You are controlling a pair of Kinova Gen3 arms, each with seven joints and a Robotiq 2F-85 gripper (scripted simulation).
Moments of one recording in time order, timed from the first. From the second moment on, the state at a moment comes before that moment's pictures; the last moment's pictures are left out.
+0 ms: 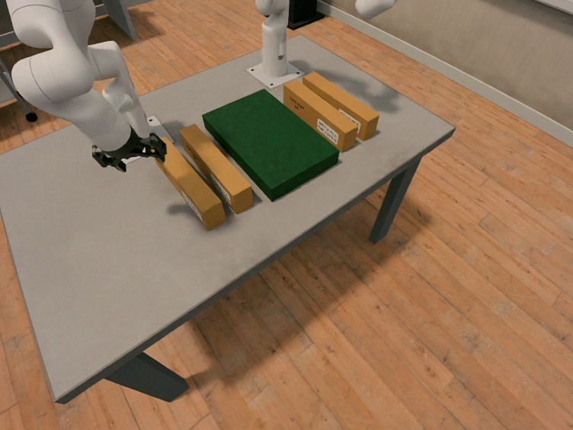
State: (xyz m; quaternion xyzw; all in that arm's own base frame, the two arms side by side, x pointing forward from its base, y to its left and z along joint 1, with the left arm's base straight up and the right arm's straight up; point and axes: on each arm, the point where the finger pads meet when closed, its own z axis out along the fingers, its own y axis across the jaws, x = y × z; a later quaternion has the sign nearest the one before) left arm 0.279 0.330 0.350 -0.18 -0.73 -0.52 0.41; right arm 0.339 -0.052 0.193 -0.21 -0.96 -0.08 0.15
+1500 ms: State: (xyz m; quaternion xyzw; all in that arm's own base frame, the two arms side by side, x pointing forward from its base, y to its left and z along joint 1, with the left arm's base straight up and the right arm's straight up) left arm 0.279 0.330 0.350 -0.18 -0.73 -0.52 0.41; right arm 0.307 0.036 0.200 0.03 -1.00 0.00 0.01
